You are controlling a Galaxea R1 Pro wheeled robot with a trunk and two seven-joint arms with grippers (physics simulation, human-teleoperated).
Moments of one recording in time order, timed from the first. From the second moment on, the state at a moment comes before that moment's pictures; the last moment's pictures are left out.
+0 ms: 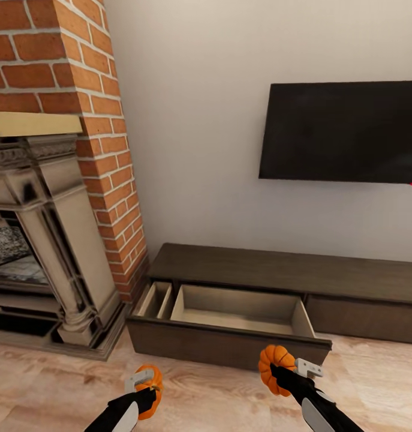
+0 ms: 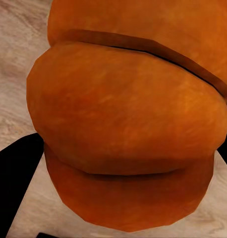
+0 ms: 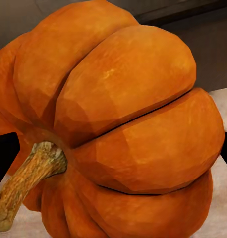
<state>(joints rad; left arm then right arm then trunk) -0.42 -0.04 -0.17 -0.47 0.49 0.23 0.29 -0.41 -0.15 0.38 -0.56 -0.76 0.00 -0.10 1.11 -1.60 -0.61</state>
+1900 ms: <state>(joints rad) -0.42 -0.04 -0.17 -0.49 0.49 0.23 0.30 -0.41 -0.16 0.38 -0.57 -0.76 0.01 -0.10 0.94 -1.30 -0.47</state>
